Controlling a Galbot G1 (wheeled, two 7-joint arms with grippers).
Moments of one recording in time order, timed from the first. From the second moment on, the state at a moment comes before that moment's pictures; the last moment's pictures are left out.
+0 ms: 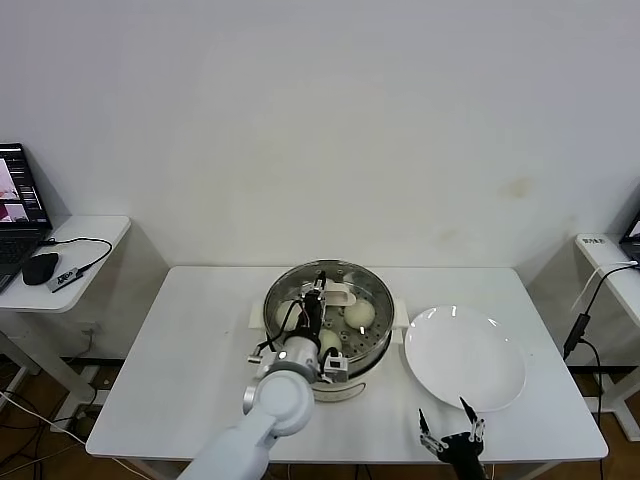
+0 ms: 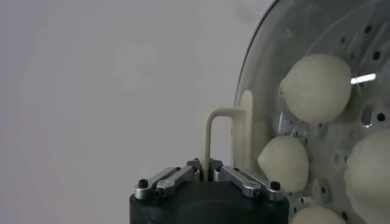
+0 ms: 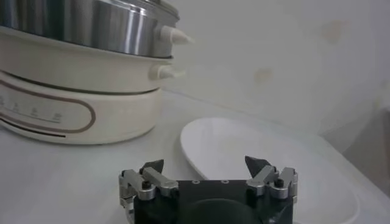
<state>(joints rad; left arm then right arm) 0.88 -1.31 0.14 -1.80 1.30 0.50 0.26 -1.68 1.58 0.72 1.83 -0.20 0.19 -0.21</state>
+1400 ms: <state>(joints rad) 1.15 -1.24 0.02 -2.12 1.16 0.43 0.14 -1.70 1.56 0.70 1.83 -0.20 0.20 -0.21</state>
